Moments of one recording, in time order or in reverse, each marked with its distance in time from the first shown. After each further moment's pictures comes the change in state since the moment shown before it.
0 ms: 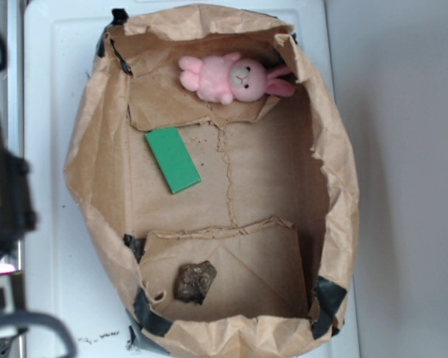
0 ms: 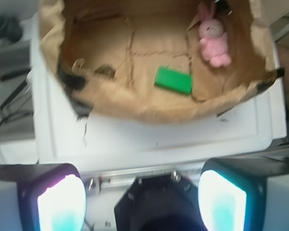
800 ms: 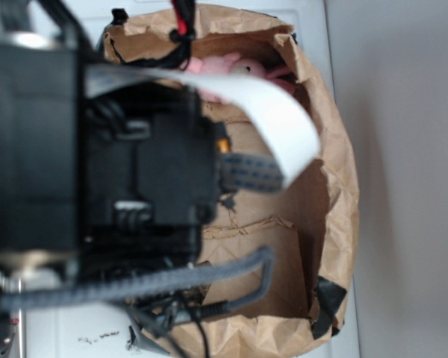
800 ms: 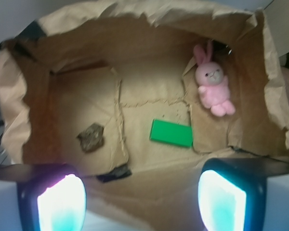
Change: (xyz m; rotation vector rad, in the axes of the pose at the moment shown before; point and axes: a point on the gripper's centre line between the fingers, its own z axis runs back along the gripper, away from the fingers) arm 0.064 0.026 -0.045 0.061 -0.056 0.123
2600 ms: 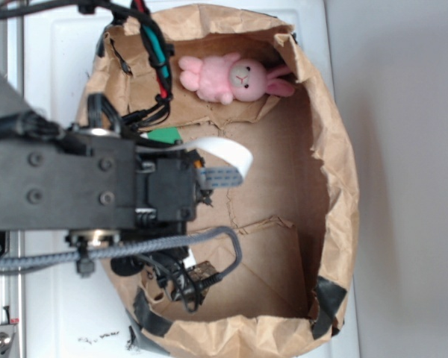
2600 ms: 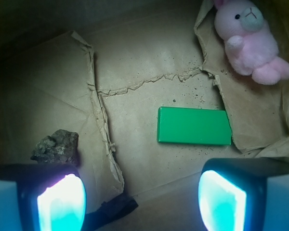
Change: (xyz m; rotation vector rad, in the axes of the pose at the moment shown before) arm -0.027 -0.016 -0.087 -0.057 0.000 0.096
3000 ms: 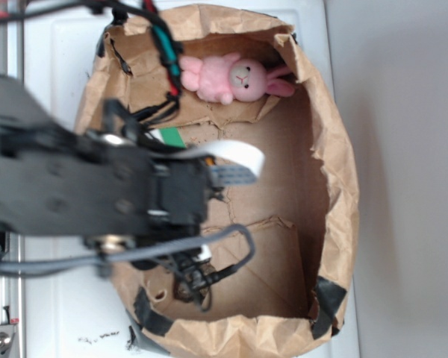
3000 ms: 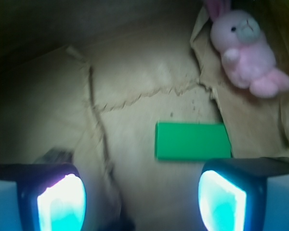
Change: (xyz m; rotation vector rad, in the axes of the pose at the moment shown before) arm 0.009 -0.002 -0.025 0.053 -0.025 0.010
